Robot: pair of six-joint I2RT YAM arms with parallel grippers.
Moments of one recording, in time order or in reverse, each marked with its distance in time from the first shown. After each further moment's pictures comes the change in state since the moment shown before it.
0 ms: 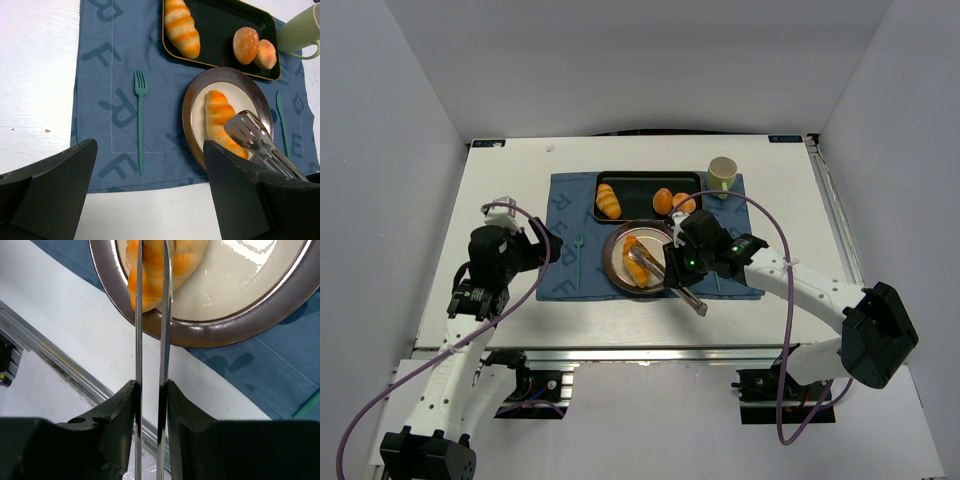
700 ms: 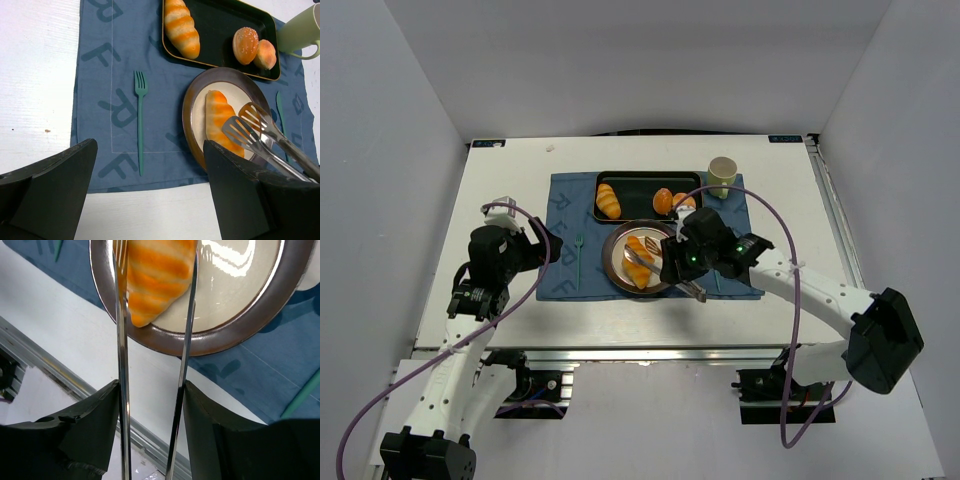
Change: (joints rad) left arm 0.000 -0.001 0.000 0.000 0.000 0.000; right arm 0.005 -0.028 0.009 0.023 0.058 0.020
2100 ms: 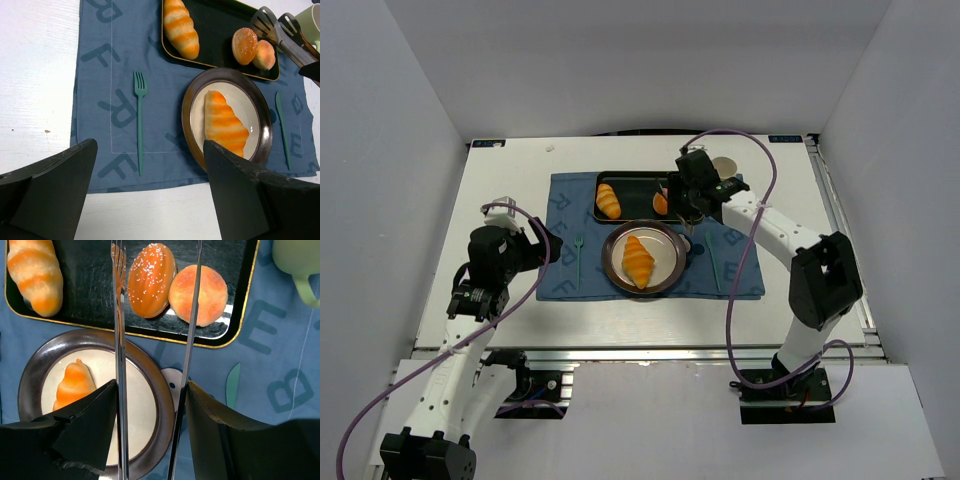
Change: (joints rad) left arm 0.000 -0.004 0.000 0.000 0.001 0.000; right arm -0.191 0.412 0.462 0.002 0.329 0.033
